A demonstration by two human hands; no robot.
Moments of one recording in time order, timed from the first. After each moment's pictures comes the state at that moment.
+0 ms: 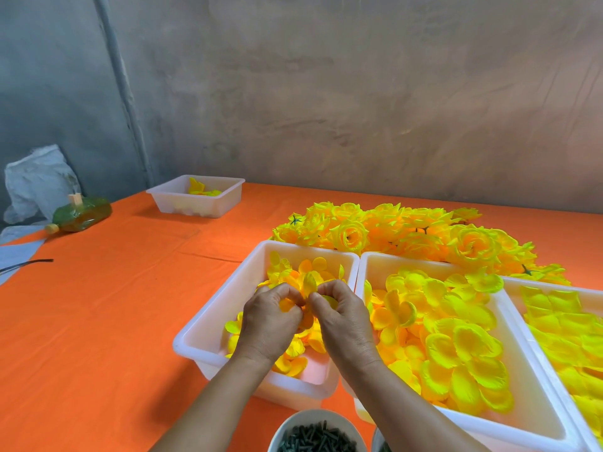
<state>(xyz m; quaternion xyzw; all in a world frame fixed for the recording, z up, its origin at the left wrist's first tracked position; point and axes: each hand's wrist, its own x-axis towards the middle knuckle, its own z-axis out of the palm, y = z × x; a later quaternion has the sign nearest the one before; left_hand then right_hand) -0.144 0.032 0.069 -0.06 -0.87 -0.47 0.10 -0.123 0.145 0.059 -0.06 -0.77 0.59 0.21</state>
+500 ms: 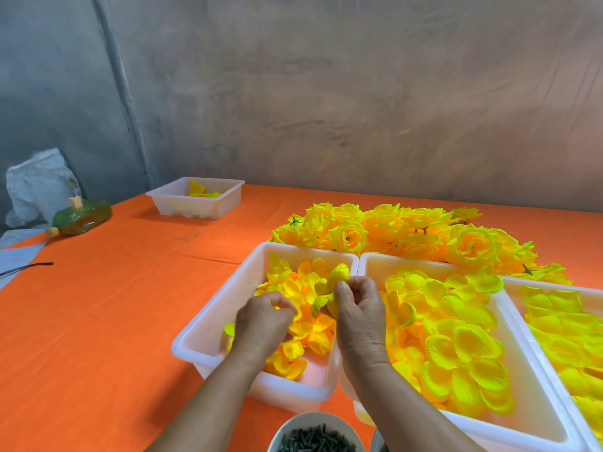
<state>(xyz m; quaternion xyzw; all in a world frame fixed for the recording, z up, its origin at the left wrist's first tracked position) -0.152 0.028 0.069 0.03 -0.86 -0.51 0.01 -0.128 0.151 0.062 -0.12 -0.64 0.70 0.31</state>
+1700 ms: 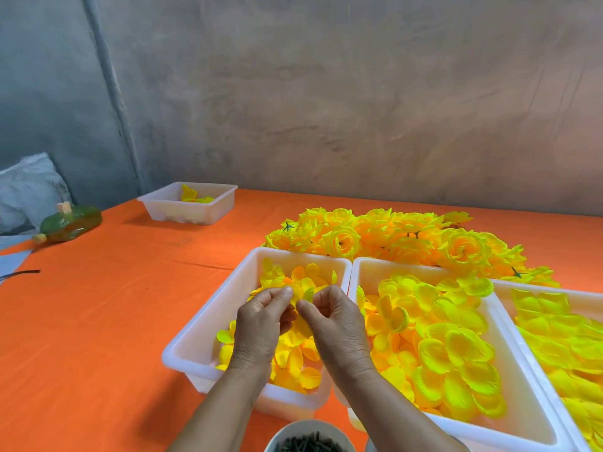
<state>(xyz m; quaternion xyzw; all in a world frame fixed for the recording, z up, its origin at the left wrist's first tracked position) -0.149 0.042 0.065 0.02 -0.65 -0.76 0.03 -0.124 0.146 0.060 -0.06 -0.76 0.59 0.26</state>
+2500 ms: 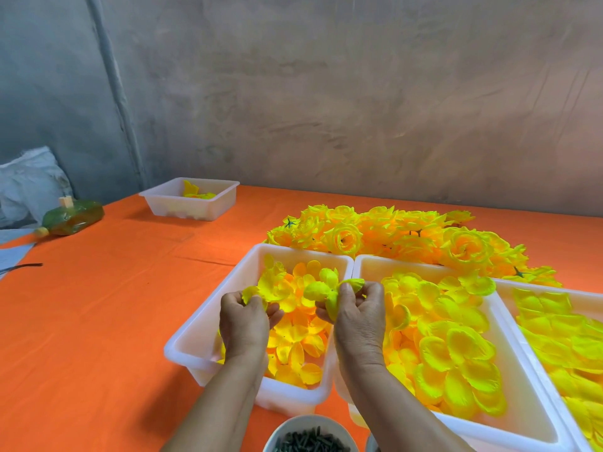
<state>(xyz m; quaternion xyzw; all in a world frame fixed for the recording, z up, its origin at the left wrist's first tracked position) -0.165 0.037 0.056 0.17 -0.59 -0.78 0.14 -0.131 0.155 0.059 -0.15 -0.60 0.72 0.31</state>
